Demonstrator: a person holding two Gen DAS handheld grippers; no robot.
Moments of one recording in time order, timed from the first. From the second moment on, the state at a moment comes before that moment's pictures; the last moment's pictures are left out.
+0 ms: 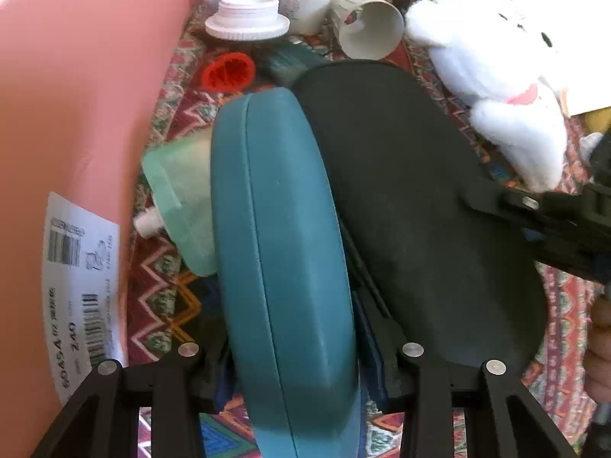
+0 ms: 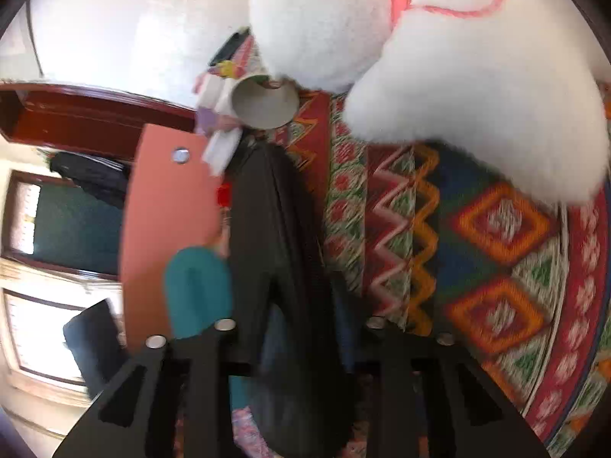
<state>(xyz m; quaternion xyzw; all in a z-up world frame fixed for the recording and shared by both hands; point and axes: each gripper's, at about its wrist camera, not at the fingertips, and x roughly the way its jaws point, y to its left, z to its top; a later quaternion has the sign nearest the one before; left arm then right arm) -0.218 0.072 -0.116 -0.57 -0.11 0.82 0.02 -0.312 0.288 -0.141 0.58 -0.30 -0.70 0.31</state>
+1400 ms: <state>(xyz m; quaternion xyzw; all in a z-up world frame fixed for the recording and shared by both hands) -0.197 0.077 -0.089 -0.53 -0.12 0.84 0.05 -0.242 0.263 -0.104 0.55 -0.19 -0.76 0.27</state>
